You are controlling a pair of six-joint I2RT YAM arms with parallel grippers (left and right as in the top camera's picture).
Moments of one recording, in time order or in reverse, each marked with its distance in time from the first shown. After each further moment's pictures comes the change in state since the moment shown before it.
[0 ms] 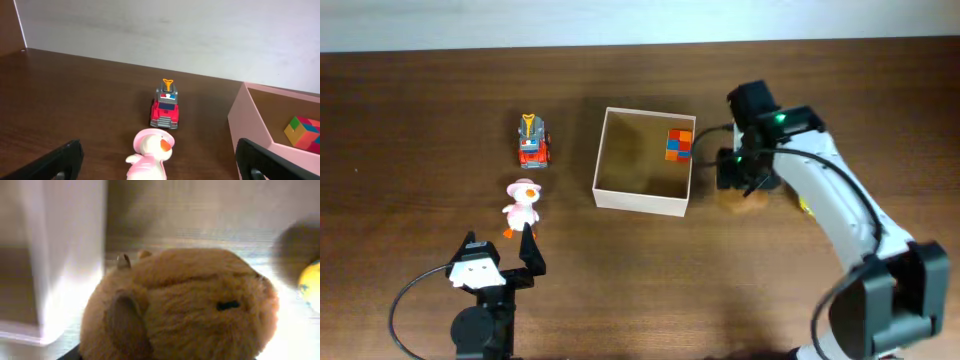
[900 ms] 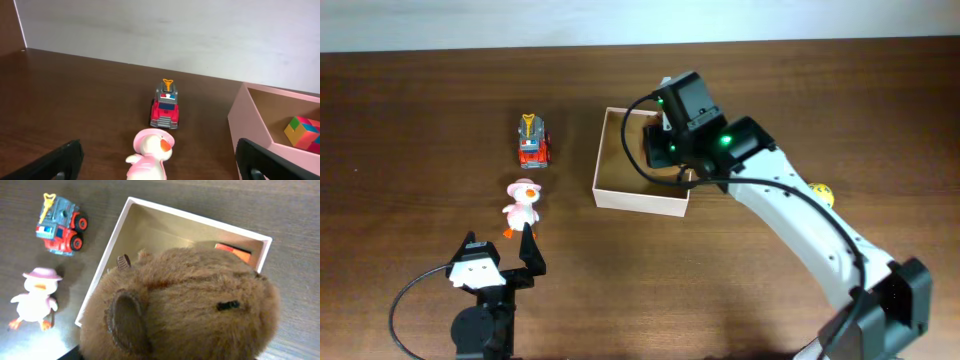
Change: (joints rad) left arm 0.000 0.000 0.000 0.000 0.000 0.000; right arm 0.297 -0.007 0.093 0.341 0.038 0.084
